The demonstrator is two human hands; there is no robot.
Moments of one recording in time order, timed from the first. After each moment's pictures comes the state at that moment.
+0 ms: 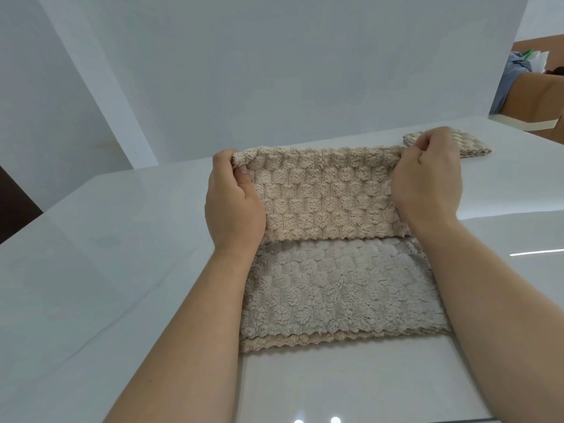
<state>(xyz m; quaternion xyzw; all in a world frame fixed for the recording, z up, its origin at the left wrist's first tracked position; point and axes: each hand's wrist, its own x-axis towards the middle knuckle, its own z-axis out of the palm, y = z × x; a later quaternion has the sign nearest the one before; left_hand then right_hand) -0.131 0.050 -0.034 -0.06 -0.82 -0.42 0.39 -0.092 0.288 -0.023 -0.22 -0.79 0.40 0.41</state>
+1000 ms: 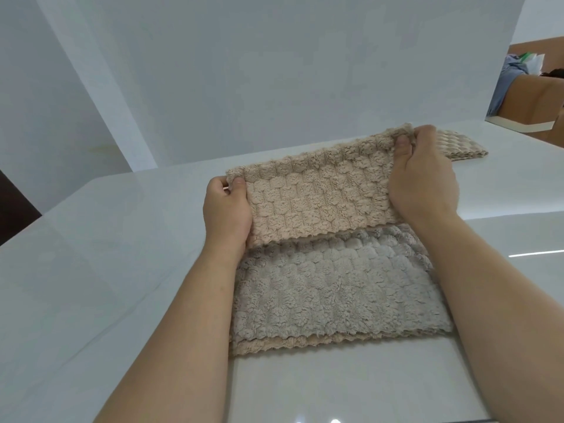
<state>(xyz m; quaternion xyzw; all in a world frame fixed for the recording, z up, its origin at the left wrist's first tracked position) -0.153 0.043 -0.038 0.03 -0.78 -0.59 0.23 -0.092 0.293 -0.022 -0.20 -0.84 0.34 0.37</state>
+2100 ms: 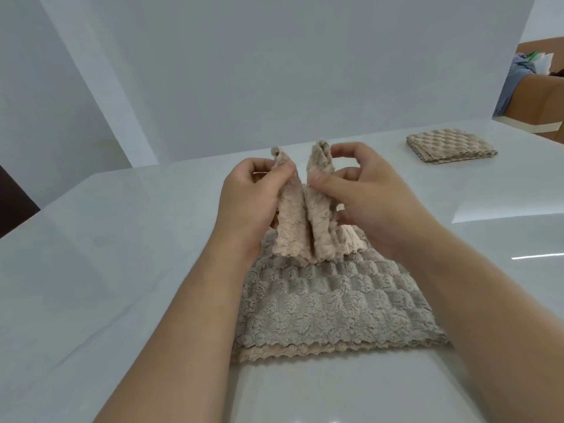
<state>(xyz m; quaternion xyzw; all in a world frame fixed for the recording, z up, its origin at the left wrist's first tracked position) -0.104 0.066 0.001 -0.07 -0.71 -0.70 0.06 -0.063 0.222 0.001 0.02 -0.71 0.70 0.11</state>
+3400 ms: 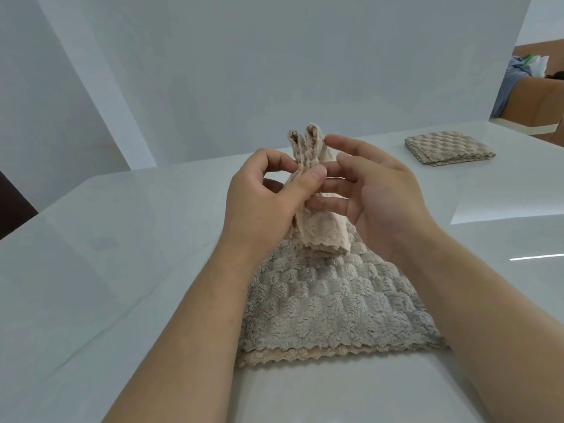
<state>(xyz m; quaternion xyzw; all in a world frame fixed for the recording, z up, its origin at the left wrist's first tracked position) -0.088 0.070 0.001 -0.20 -0.75 -0.62 0.15 -0.056 0.219 0.008 0.03 -0.51 0.85 0.10</state>
